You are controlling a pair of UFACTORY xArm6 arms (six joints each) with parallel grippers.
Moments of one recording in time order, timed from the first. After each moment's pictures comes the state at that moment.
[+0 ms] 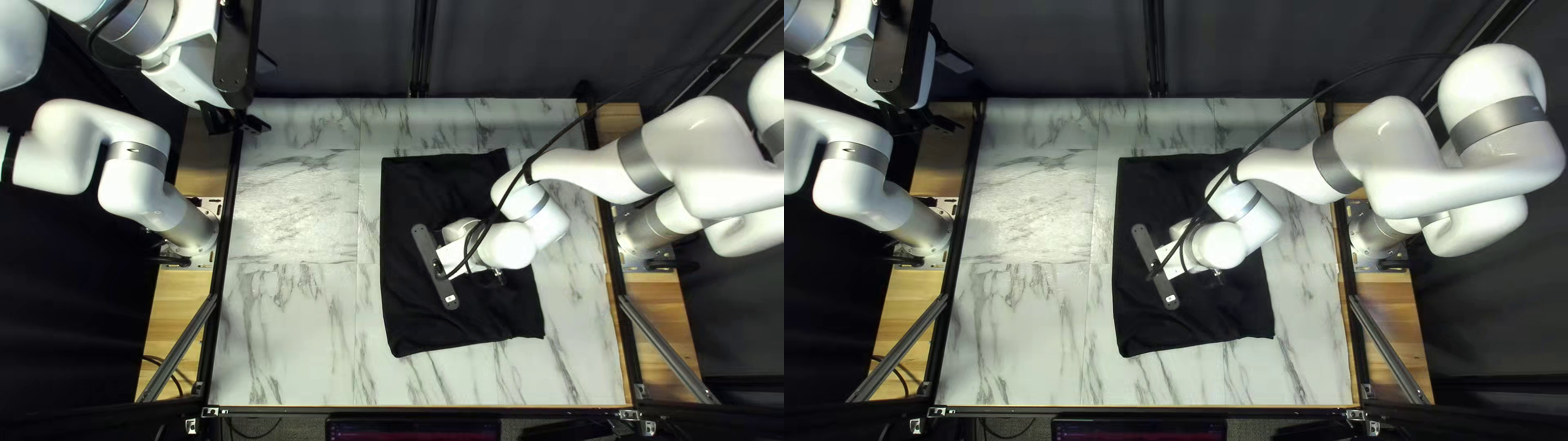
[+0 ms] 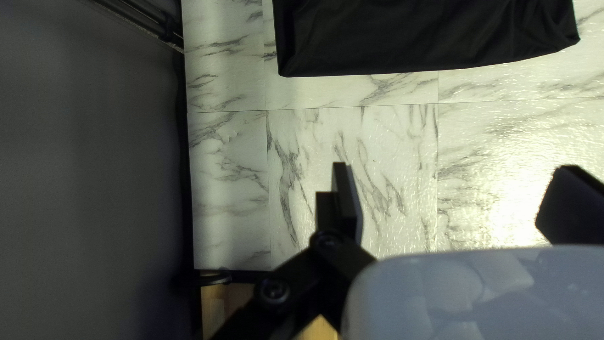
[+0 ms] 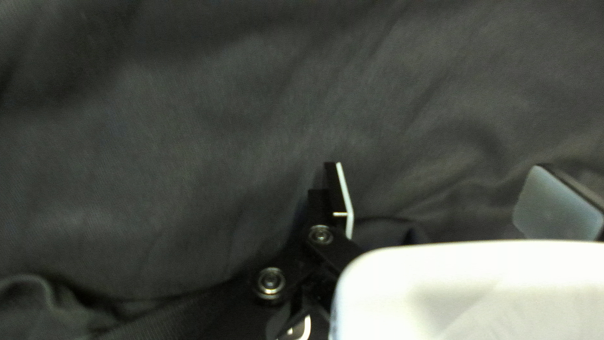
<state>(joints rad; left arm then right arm) 0.02 -0.85 -1.09 0.11 1.49 0.06 0.17 0.15 -0.72 -0.76 0.48 0.34</state>
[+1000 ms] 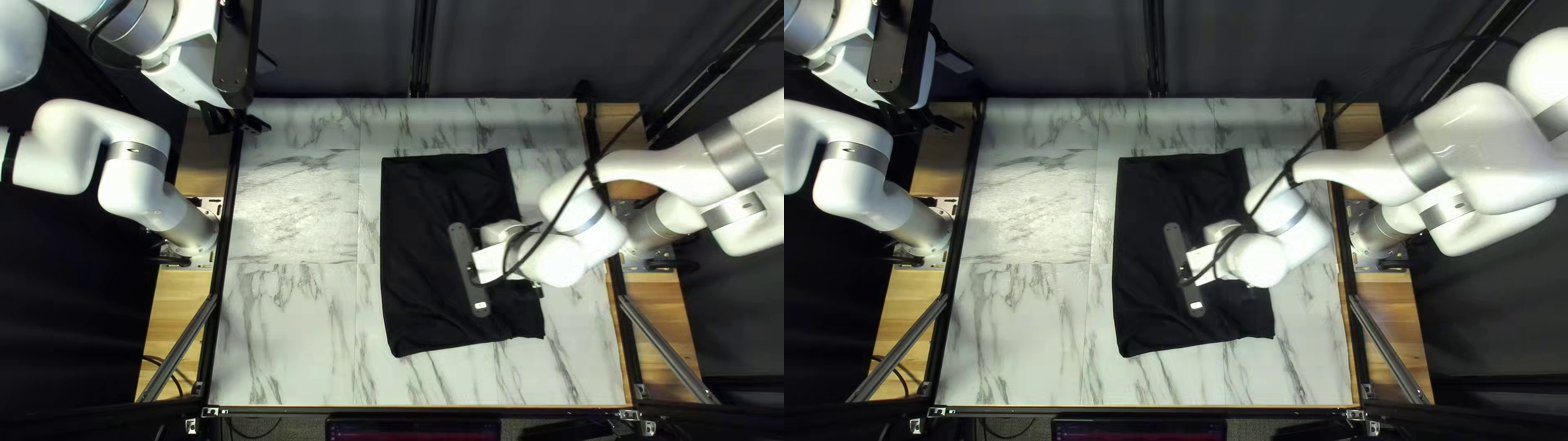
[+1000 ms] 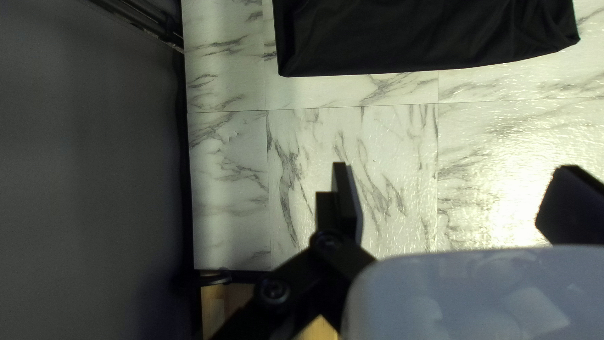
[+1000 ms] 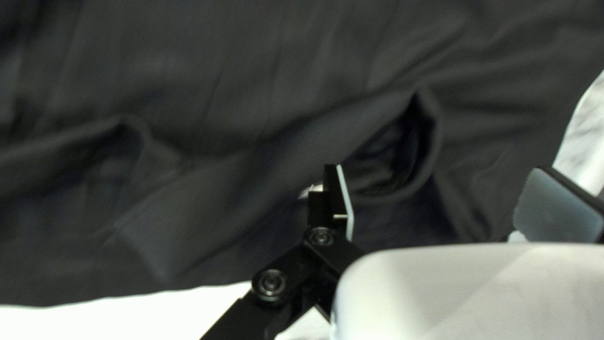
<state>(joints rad) 0.02 -0.85 -1.09 0.11 1.49 0.06 0.31 -0.03 -0.69 -0.66 0.74 0.40</state>
